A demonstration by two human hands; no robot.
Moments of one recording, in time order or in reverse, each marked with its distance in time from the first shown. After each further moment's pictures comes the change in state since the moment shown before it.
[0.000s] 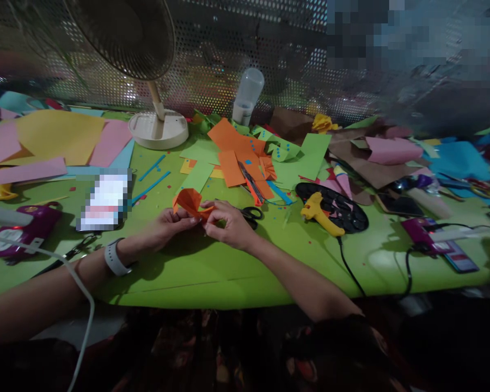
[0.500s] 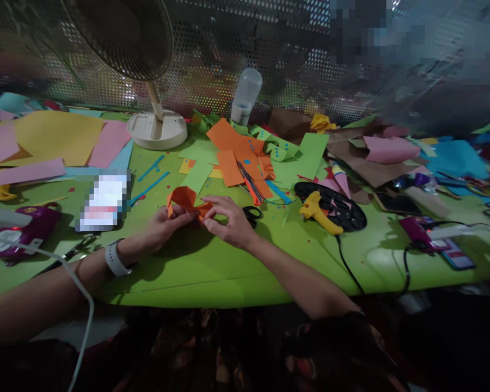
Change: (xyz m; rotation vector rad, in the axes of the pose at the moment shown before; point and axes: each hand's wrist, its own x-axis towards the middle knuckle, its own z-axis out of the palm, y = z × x) left_hand 0.001 0.007 0.006 0.095 0.169 0.152; right_hand -0.001 0.001 -0.002 -0.014 0.118 -0.040
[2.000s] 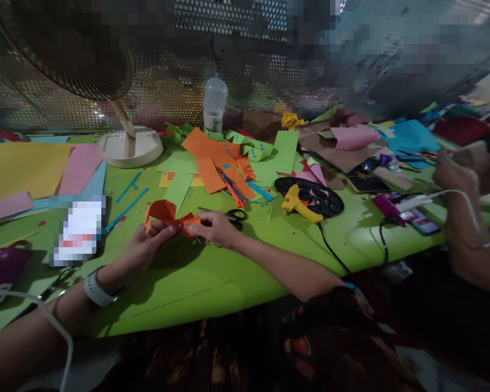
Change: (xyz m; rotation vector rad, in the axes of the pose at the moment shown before) left_hand -0.001 -0.001 -0.005 -0.012 0.018 -0.030; right_hand 0.004 0.006 0.007 0.473 -0.108 0.436
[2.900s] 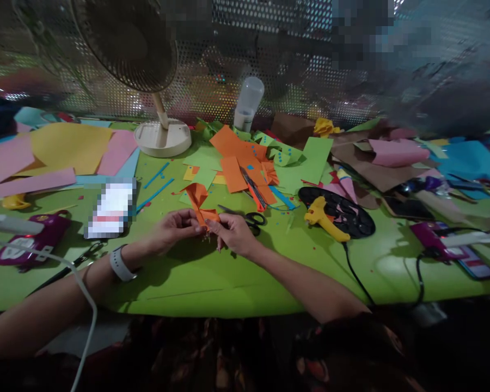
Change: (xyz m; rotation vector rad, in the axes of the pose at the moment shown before) left_hand 0.005 0.001 0.002 -0.100 -0.187 -0.081; right_hand -0.006 0.003 0.009 -0.012 0.030 0.020
